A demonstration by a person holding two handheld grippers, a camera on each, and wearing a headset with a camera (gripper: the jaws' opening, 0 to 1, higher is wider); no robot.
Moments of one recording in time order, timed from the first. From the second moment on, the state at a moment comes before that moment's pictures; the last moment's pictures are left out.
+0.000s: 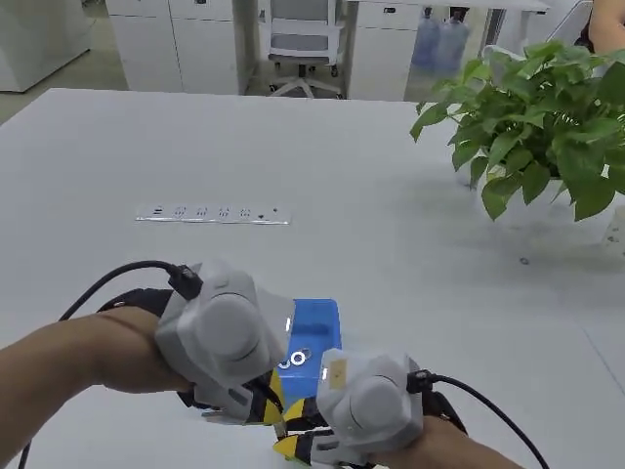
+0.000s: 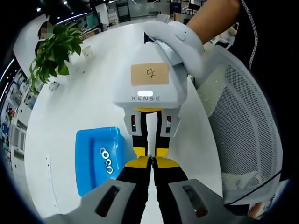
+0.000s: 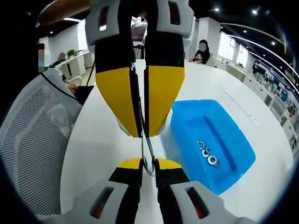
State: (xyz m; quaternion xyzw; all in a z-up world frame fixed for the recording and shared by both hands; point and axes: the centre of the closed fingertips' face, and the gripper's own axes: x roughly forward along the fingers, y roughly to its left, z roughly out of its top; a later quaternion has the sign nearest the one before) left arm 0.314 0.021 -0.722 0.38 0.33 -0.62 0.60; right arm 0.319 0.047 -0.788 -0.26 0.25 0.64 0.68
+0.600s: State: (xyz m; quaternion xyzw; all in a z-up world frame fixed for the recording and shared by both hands) left arm 0.322 0.018 -0.725 0.37 0.34 -0.62 0.61; right arm 0.322 0.045 -0.788 -0.24 0.25 0.63 0.69
